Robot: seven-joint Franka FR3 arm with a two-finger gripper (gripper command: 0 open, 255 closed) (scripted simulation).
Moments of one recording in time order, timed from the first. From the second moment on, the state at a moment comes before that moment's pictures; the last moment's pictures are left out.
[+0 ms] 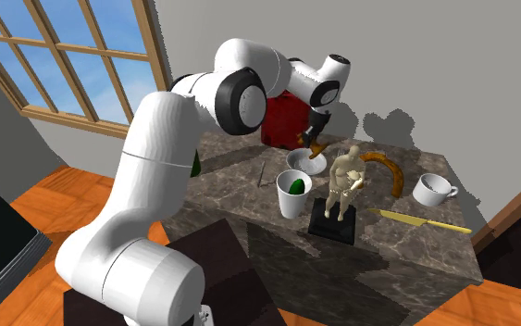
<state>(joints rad) -0.89 0.77 -0.40 -1.34 0.47 2.02 -1.74</state>
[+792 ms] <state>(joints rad) -0.90 0.86 -0.37 -1.36 0.50 2.12 -1.77</state>
